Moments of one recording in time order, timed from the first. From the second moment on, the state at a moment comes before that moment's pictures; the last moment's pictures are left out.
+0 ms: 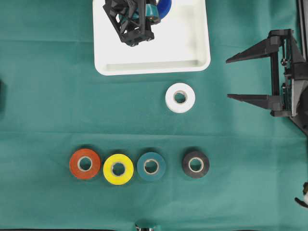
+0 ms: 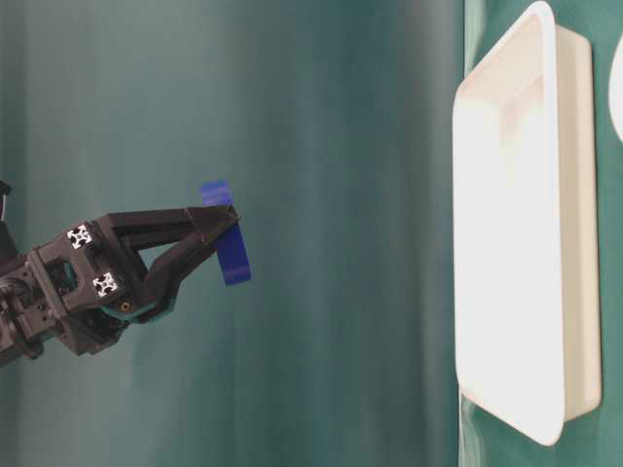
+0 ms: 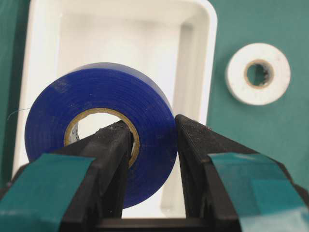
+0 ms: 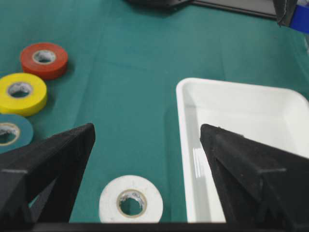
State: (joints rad) left arm 0.25 0.05 -0.10 0.01 0.98 0.08; right arm 0.00 -0.84 1.09 -0.02 -0.01 0.01
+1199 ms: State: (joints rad) left arm 0.32 0.13 0.23 0.00 0.65 0.08; right arm 0.00 -0.82 1.09 -0.02 -0.01 0.02
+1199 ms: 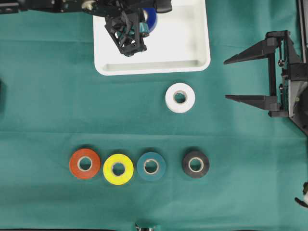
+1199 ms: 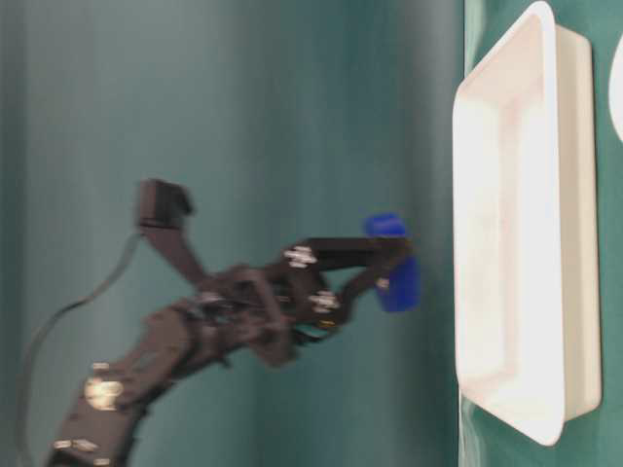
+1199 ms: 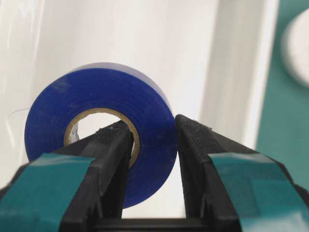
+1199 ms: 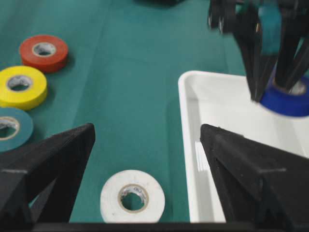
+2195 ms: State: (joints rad) left arm 0.33 0.27 0.29 0.00 0.45 0.08; right arm 0.00 -0.82 1.09 -0.02 0.00 0.02
